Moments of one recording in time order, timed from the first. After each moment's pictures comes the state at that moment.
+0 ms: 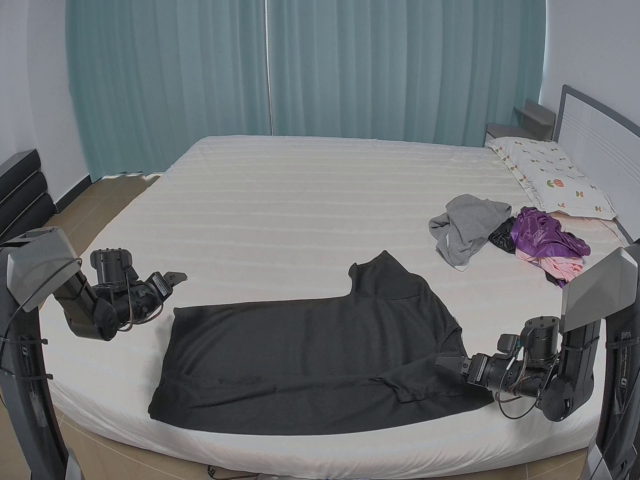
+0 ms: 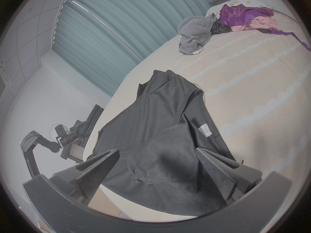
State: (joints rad) left arm 0.11 2.32 -0.92 -0.87 -0.26 -0.64; right arm 0.18 2.38 -0.23 -1.55 0.36 0.56
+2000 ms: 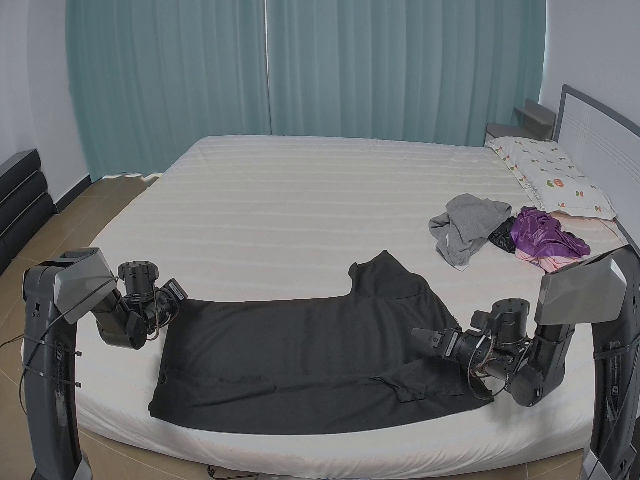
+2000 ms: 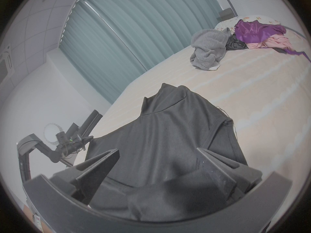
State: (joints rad) left arm 0.06 2.57 -1.13 -0.97 -0.03 -0.66; right arm 0.29 2.42 -0.51 -1.44 0.20 0.57
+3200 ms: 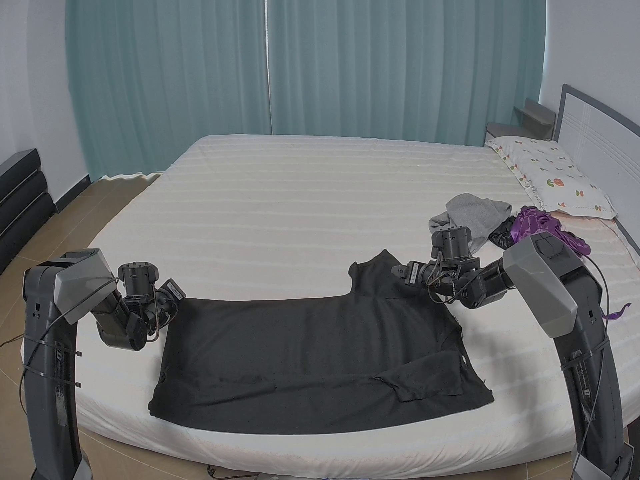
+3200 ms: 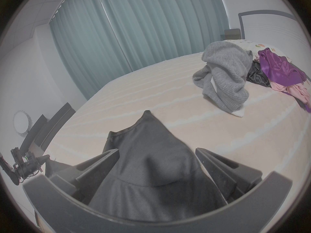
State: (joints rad) left arm 0.06 2.57 -1.12 -0.98 0.01 -0.69; right arm 0.26 2.68 -1.71 -0.41 -0.01 0.37
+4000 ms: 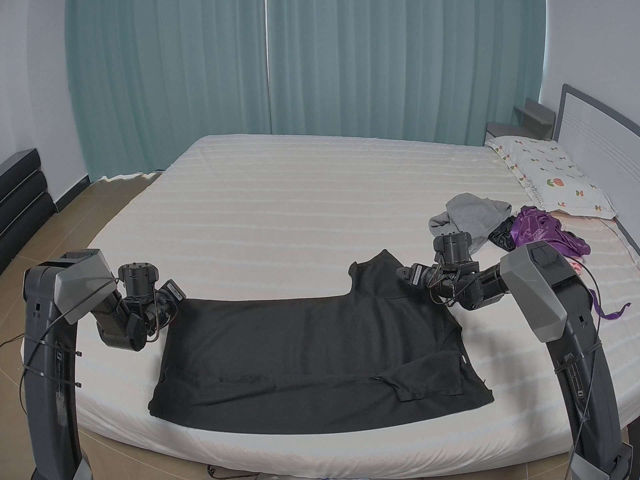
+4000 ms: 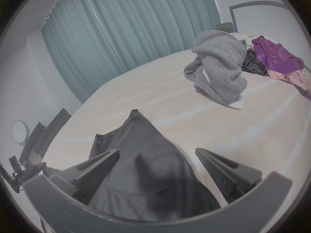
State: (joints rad) left arm 0.06 2.57 -1.12 -0.98 0.01 -0.69; right arm 0.23 2.77 -1.82 -0.38 -0.01 0.42
